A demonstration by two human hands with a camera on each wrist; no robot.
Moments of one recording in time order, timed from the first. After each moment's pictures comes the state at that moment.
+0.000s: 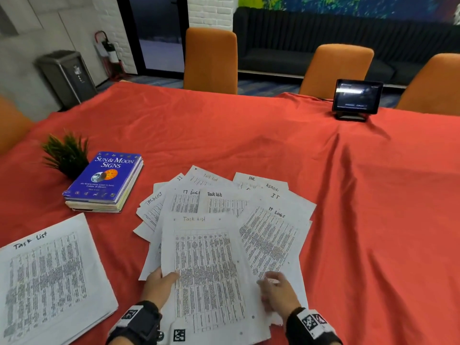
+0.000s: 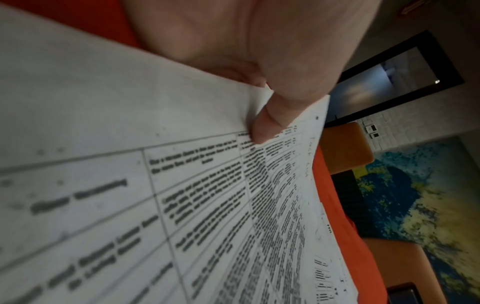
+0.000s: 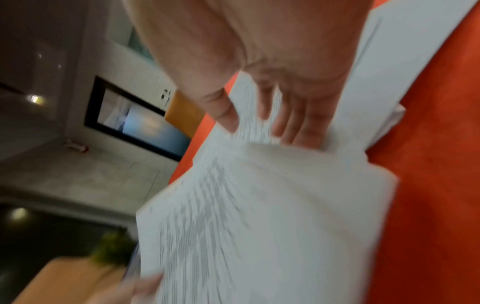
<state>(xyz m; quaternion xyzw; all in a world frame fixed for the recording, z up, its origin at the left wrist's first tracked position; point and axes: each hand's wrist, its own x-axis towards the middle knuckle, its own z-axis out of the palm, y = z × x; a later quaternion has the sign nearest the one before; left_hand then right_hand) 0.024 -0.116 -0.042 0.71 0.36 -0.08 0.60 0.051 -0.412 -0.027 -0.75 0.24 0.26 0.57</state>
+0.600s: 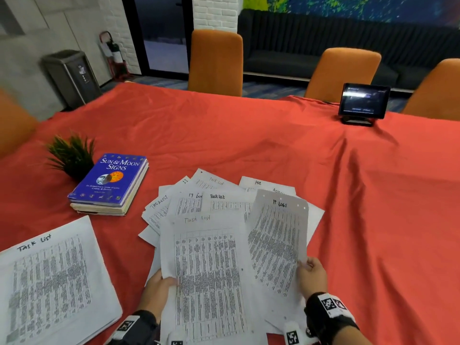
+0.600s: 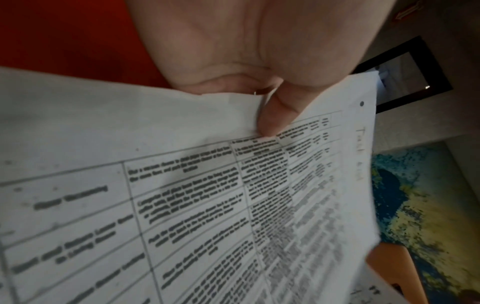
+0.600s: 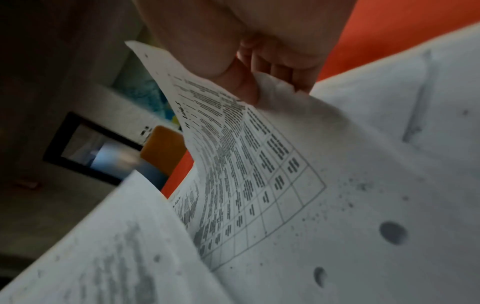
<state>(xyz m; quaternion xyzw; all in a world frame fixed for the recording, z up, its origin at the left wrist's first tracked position) 0.026 -0.094 -0.048 0.68 0.35 -0.09 0.64 0.109 -0.450 -0.043 -0.80 0.28 0.00 0.53</state>
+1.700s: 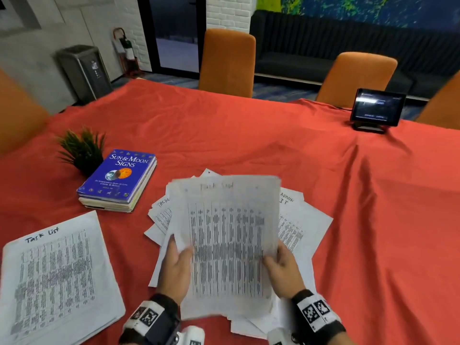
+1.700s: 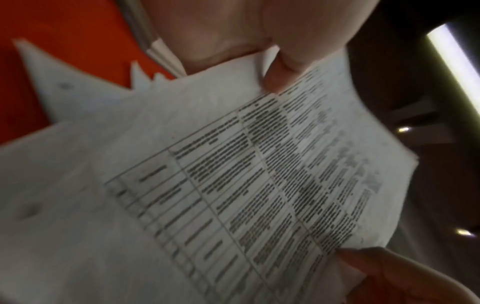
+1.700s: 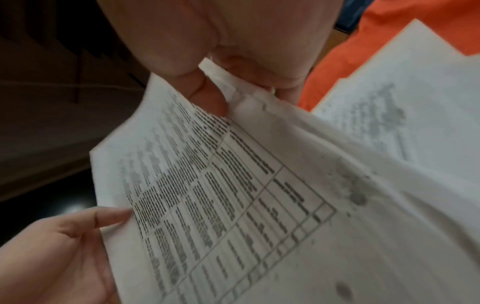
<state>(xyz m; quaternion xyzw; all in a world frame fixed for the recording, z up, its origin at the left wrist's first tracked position) 0.048 -0.141 0.045 0.70 0.22 0.09 0.68 0.100 -0.363 0.045 -0.80 -0.01 0.08 0.59</state>
